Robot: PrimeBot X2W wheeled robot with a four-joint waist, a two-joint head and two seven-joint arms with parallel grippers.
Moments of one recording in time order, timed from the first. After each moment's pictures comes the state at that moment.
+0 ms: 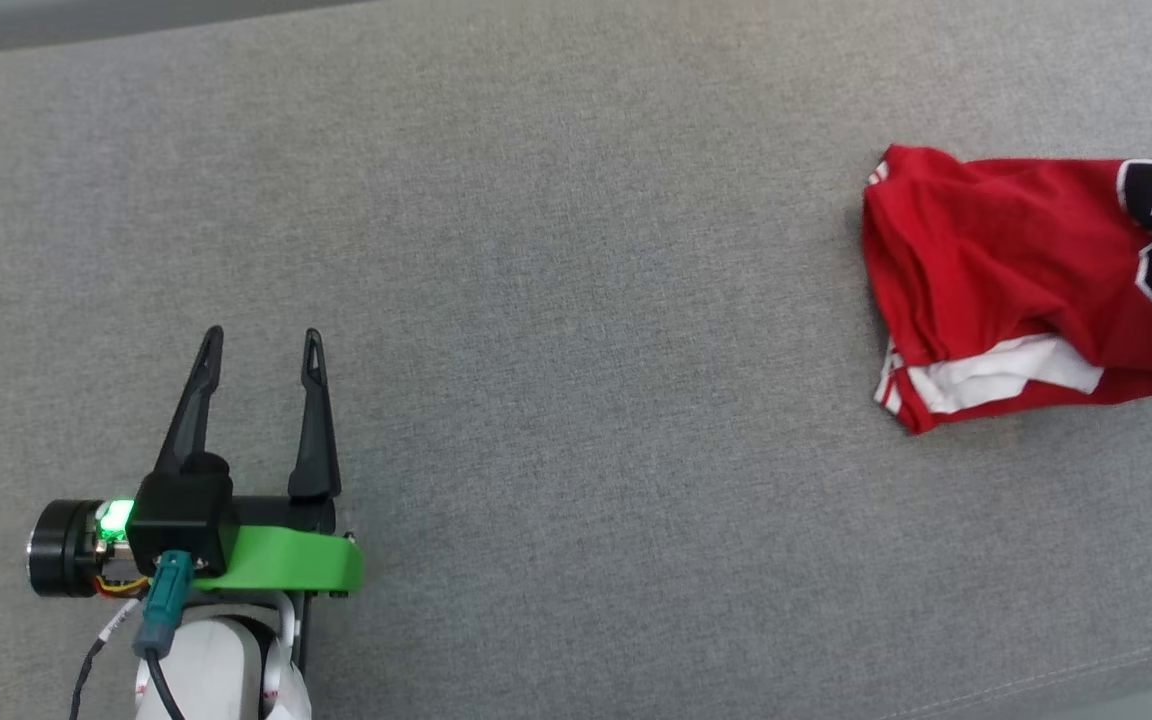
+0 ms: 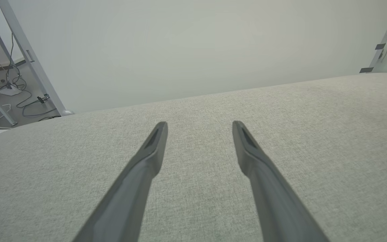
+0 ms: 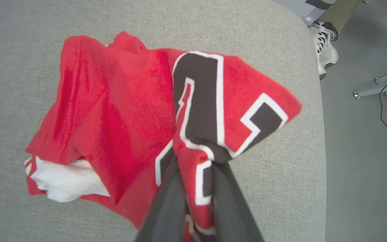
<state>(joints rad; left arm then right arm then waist) -0.11 0.11 -0.02 -0.04 -0.02 0.00 -0.26 -0.62 -0.83 0.51 0.29 0.77 0.13 0.37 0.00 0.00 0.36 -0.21</state>
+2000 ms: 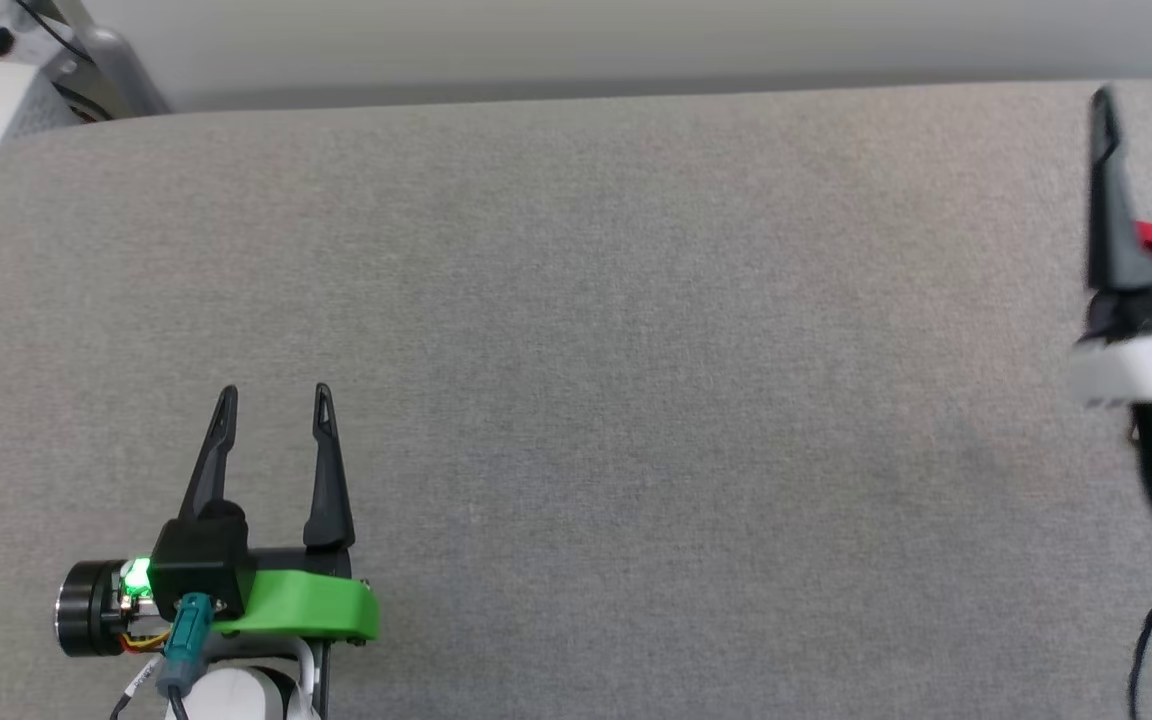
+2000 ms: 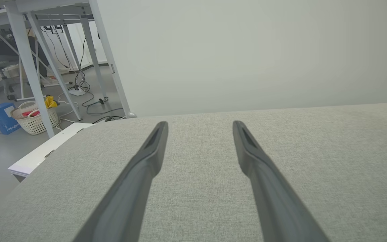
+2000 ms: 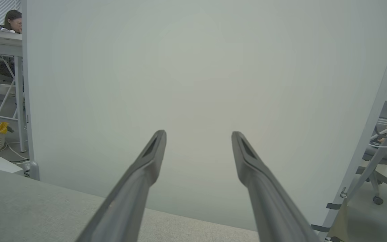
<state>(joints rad) -0.04 0.10 -0.03 -0.04 -0.04 0.04 -0.26 -0.43 -0.28 -0.01 0.04 0.17 0.13 -0.26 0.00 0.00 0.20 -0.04</state>
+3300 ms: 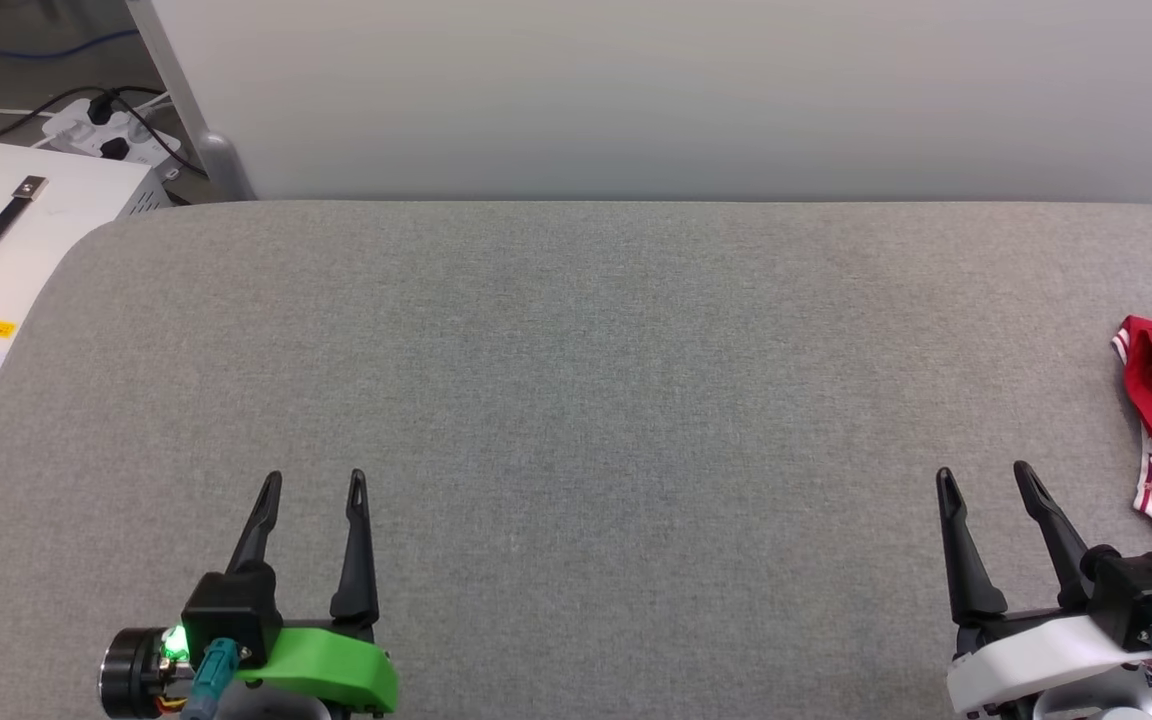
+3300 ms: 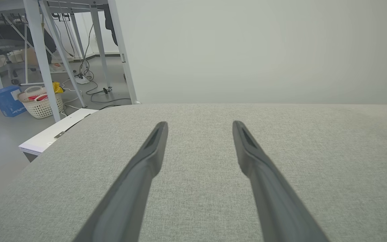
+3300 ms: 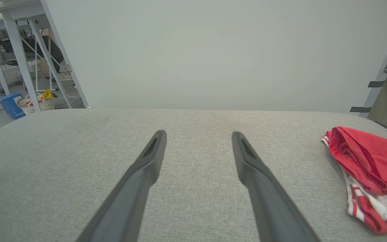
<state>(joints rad) 0.04 0.07 -0.03 0.07 -0.08 -0.02 -0.26 0.05 -0.10 0.00 0.07 0.17 0.13 -0.26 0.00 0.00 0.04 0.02</state>
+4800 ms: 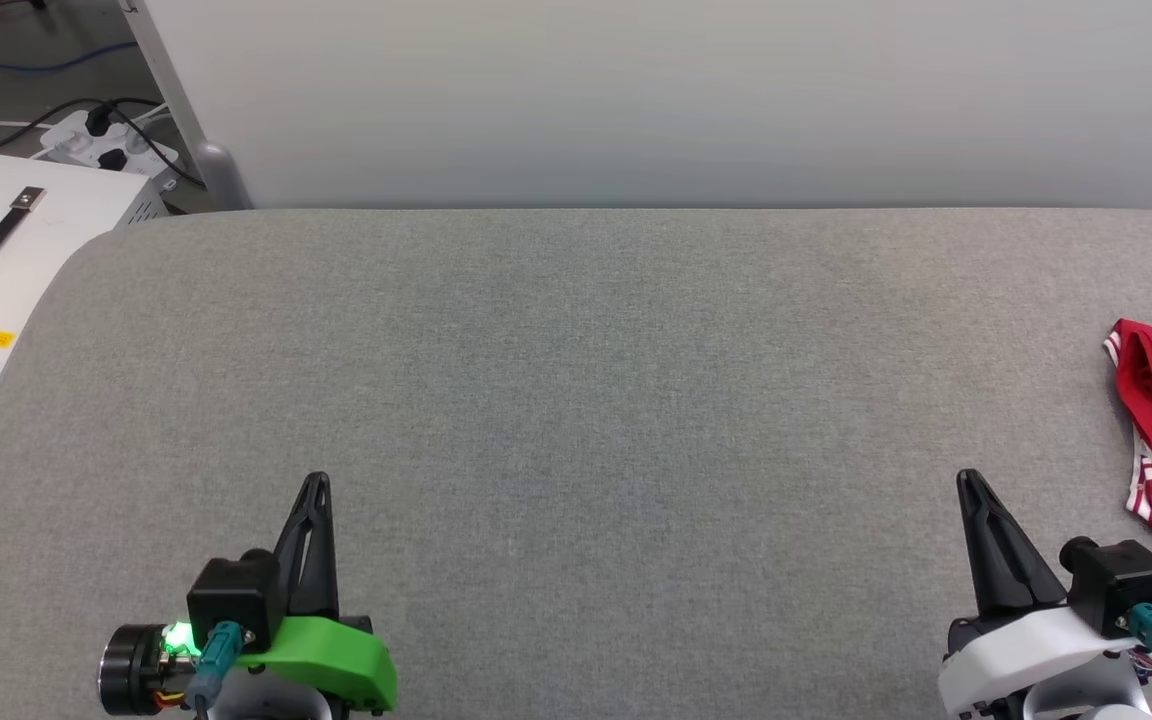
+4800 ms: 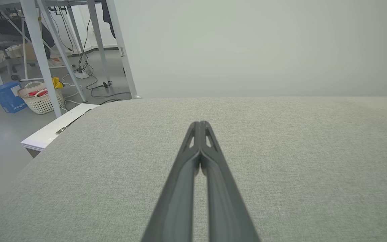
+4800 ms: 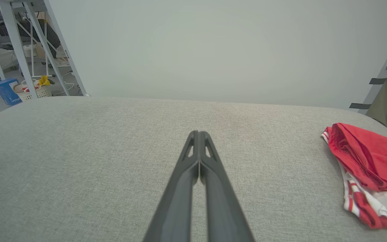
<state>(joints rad) 0.03 0.07 -0.03 0.05 -0.06 -0.02 -0.18 0.05 -0.08 0.00 0.06 0.13 0.13 -0.18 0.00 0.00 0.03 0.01</state>
